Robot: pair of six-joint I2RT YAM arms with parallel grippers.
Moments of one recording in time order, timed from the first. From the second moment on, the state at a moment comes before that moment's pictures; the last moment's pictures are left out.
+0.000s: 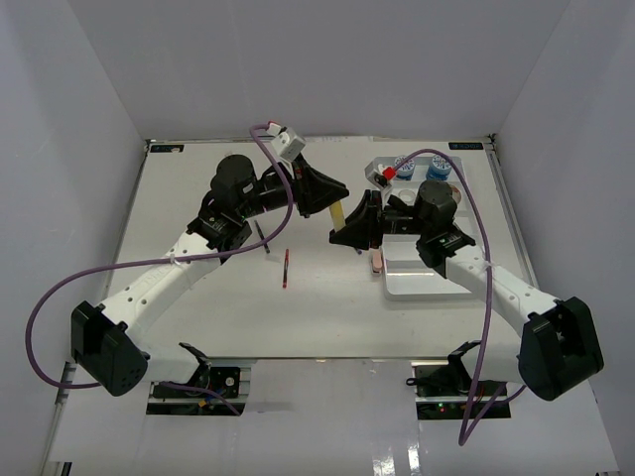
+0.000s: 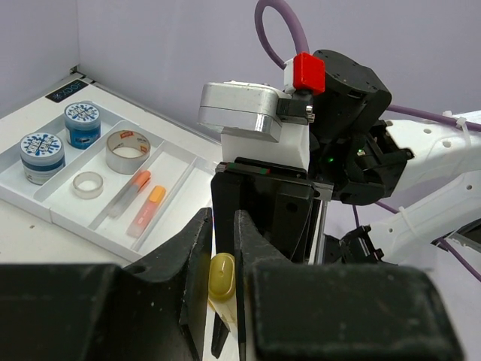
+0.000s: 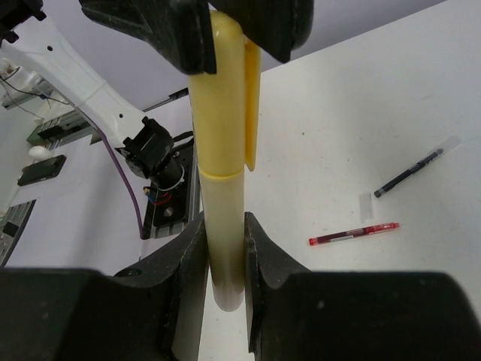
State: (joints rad) left arm -0.63 1.31 1.20 0.21 0.62 -0.36; right arm 0.51 1.26 0.84 0.46 -1.05 0.39
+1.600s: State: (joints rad) left arm -0.61 1.32 1.21 0.25 0.61 -0.33; right arm 0.46 1.39 1.03 0.38 -1.25 0.42
